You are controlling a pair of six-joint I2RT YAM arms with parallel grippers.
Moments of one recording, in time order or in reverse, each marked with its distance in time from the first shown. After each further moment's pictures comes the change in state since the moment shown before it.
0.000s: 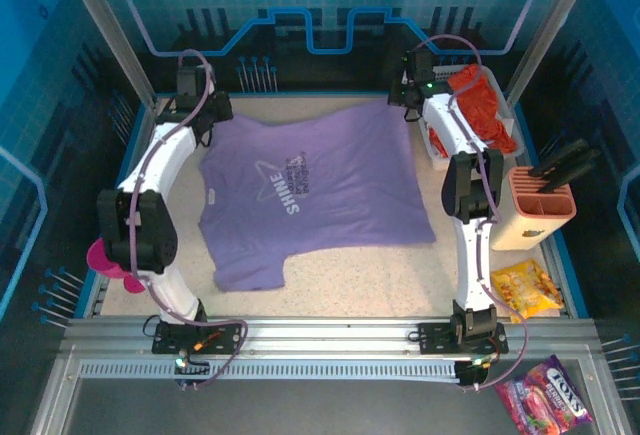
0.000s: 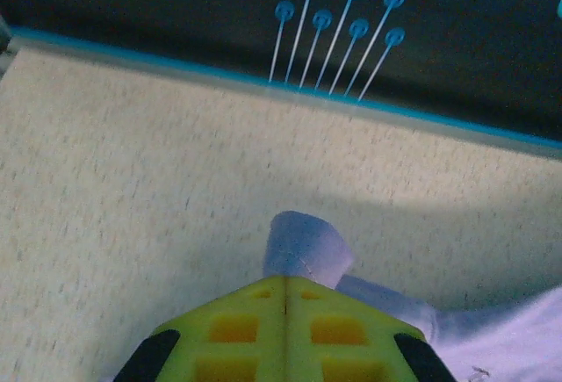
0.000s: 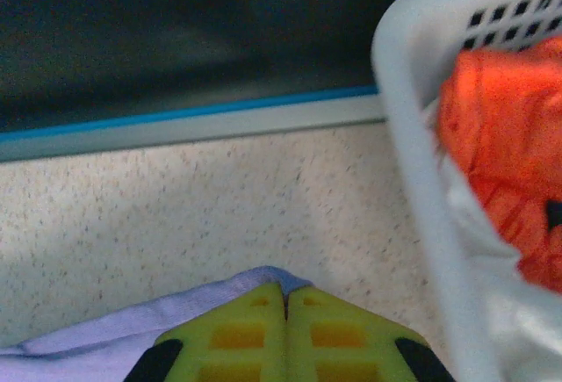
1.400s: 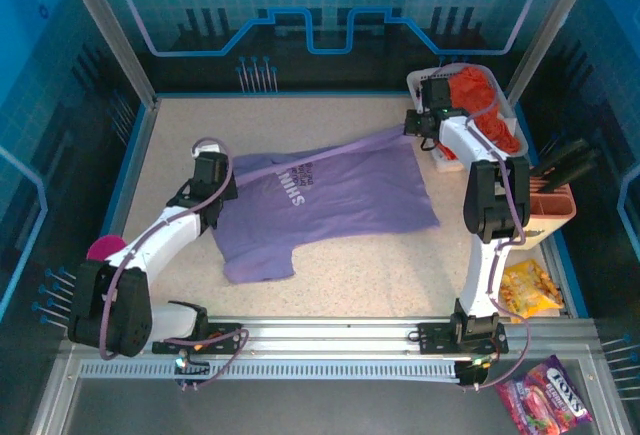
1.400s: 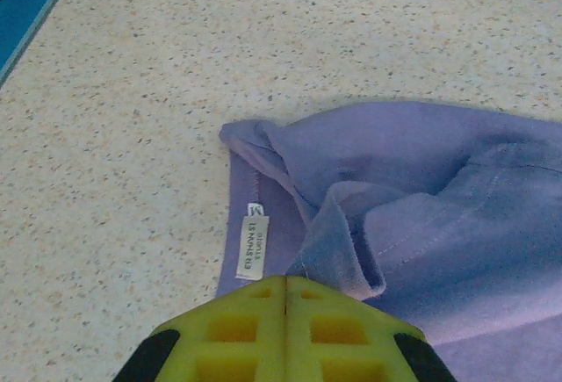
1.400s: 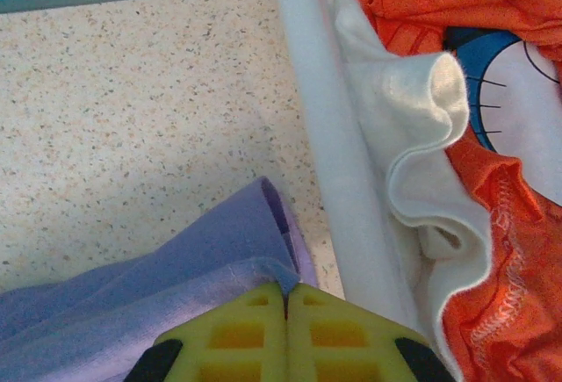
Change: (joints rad) left arm -0.166 -0.514 -0.836 0.201 -0.334 -0.038; right arm -0.040 -0.301 -0.573 0.138 0.018 -0.068
